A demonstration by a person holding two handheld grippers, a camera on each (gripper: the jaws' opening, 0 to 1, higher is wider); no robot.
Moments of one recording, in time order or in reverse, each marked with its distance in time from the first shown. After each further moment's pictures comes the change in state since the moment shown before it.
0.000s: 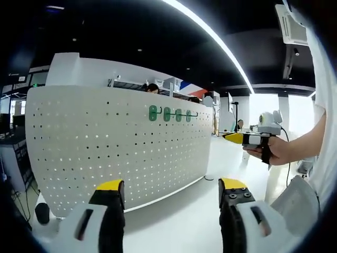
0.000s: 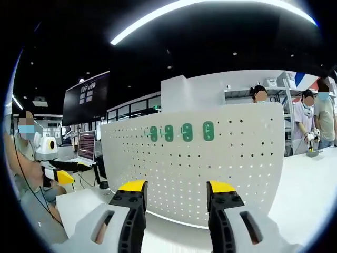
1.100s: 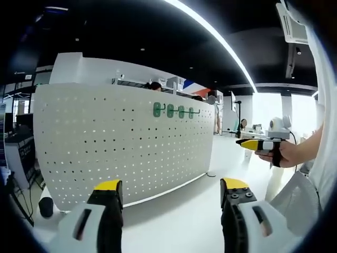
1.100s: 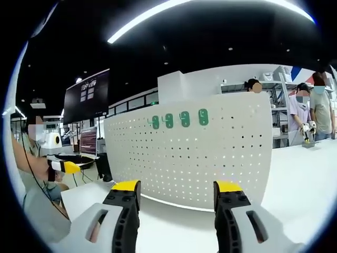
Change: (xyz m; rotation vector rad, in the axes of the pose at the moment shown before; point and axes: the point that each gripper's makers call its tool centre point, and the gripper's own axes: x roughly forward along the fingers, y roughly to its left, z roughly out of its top) left arm -0.023 0.003 -0.010 -0.016 0.000 0.040; right arm -0.047 0.004 -0.028 0.032 0.042 -0.018
